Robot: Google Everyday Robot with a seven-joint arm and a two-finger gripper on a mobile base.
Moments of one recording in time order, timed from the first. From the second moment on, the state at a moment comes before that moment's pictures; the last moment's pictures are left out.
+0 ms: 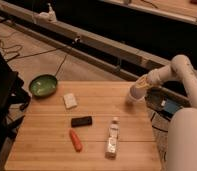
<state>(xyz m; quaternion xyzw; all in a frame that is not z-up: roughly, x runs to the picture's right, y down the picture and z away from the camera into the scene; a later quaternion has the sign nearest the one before) 0.260 -0.026 0.854 -0.21 -0.36 0.13 0.90</state>
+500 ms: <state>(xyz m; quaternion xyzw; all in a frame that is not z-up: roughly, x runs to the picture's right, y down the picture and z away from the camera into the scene) 0.197 -0.115 0.840 -0.17 -0.40 0.11 0.90</state>
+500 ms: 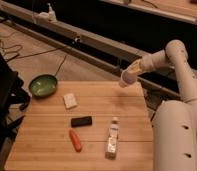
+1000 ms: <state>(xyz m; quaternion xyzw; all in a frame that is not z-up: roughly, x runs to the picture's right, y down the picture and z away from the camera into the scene) 0.122 -0.153 0.830 -0.15 -0.45 0.08 0.88</state>
